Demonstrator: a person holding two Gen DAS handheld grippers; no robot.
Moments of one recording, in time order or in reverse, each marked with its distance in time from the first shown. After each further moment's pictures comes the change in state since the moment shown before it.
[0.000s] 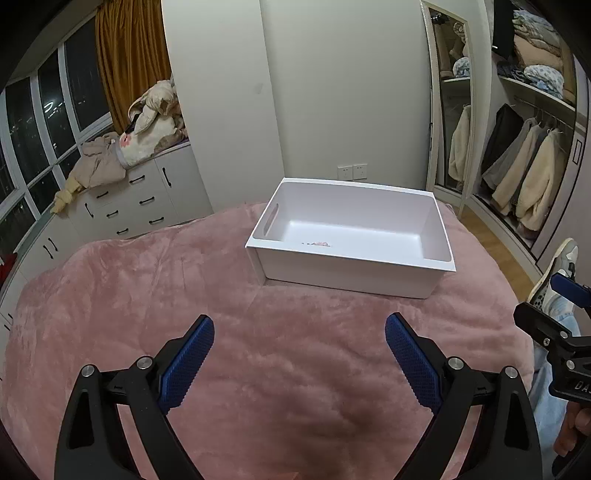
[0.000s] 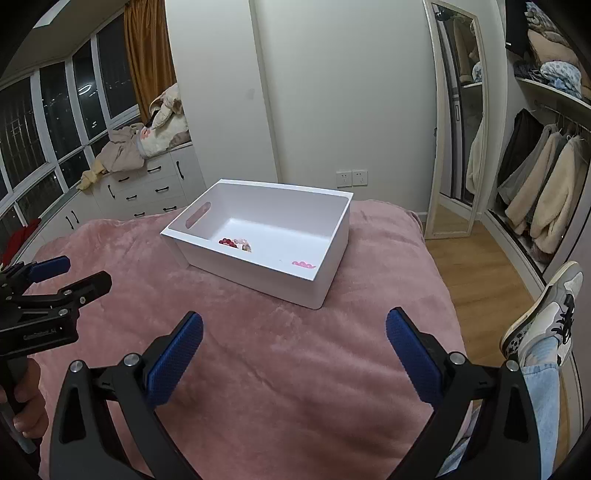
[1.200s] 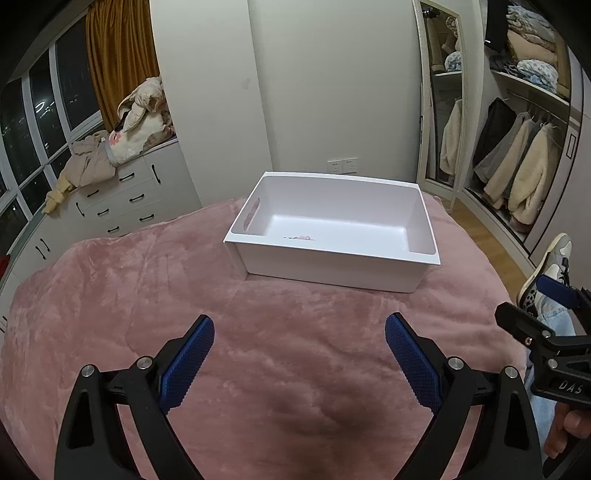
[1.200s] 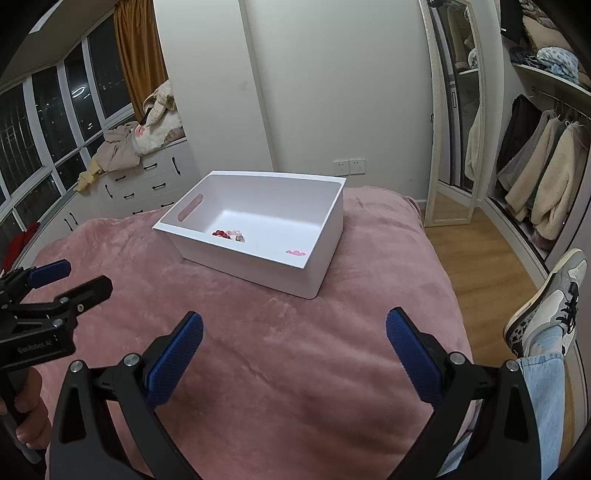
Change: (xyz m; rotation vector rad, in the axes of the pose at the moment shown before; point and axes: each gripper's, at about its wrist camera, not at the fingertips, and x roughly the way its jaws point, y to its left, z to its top) left arm 0.004 -0.019 -0.002 0.008 0.025 -0.033; right arm 0.013 -0.014 -0.009 0.029 0.036 0.002
